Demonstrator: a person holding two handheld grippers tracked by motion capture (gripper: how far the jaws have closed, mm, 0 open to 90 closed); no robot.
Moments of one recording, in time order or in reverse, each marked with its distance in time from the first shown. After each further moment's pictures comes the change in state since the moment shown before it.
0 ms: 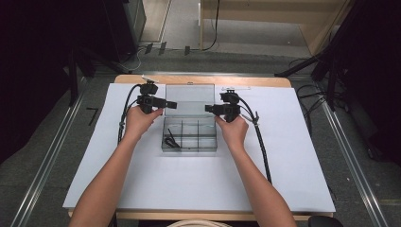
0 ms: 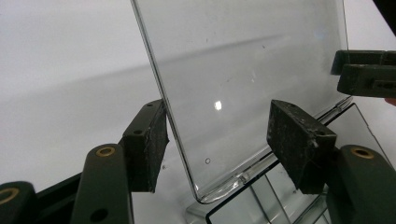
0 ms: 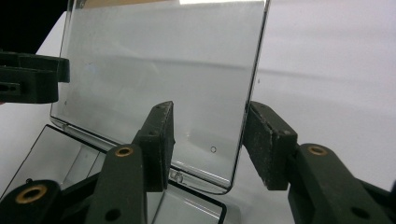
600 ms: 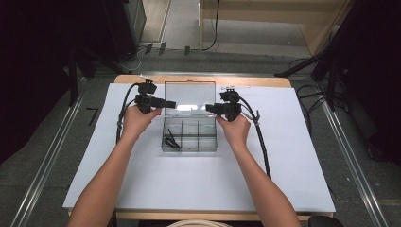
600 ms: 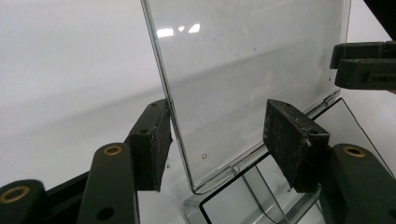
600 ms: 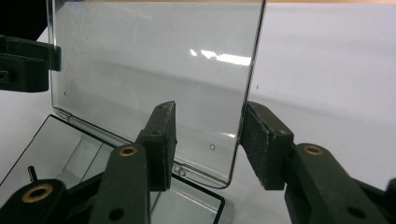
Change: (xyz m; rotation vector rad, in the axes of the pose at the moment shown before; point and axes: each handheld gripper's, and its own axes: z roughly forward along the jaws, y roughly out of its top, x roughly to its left) left arm -0.005 -0.001 -0.011 -0.015 0.002 0.052; right arm 0.005 0.004 -0.009 0.003 -0.016 -0.073
